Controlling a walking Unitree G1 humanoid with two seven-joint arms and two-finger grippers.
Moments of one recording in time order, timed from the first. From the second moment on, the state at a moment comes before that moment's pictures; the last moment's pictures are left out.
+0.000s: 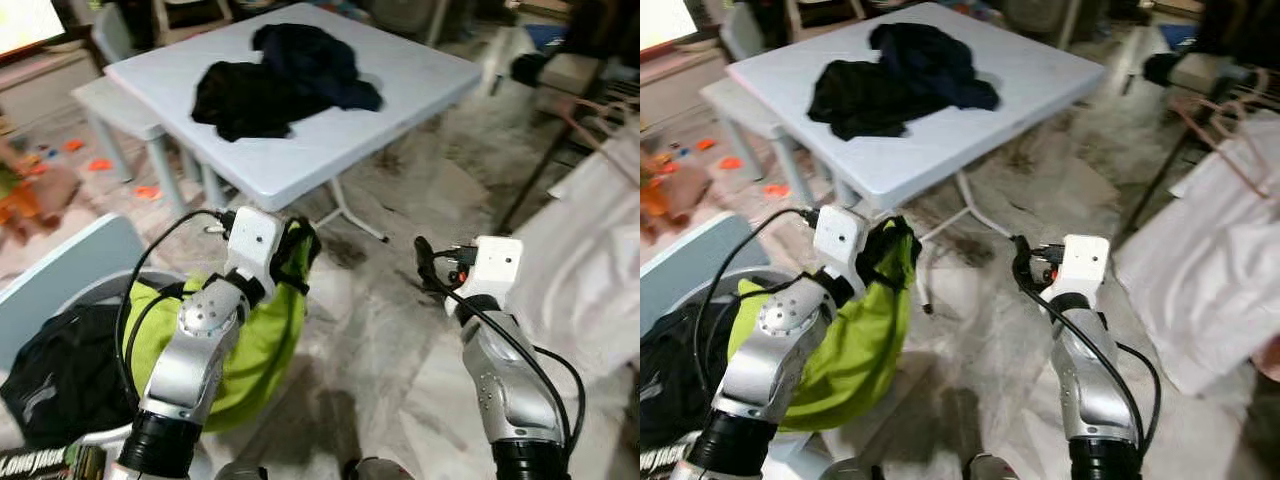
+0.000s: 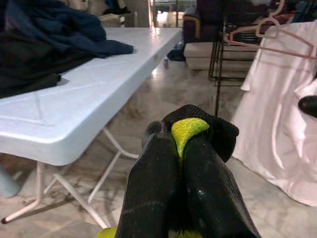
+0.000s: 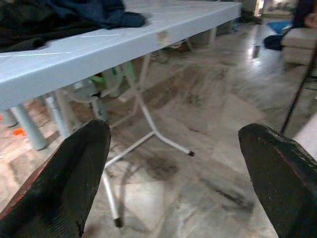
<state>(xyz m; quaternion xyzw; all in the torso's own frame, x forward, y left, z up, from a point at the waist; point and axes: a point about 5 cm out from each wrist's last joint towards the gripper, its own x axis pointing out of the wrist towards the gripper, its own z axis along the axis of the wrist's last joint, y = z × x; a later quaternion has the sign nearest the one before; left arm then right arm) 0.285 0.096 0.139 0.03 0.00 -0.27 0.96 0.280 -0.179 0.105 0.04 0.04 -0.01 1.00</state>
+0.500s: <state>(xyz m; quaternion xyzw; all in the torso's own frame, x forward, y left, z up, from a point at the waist) 0.281 0.075 0.143 0.01 -0.01 -0.33 0.95 0.279 -0.205 0.103 0.01 0.04 -0.06 1.00</state>
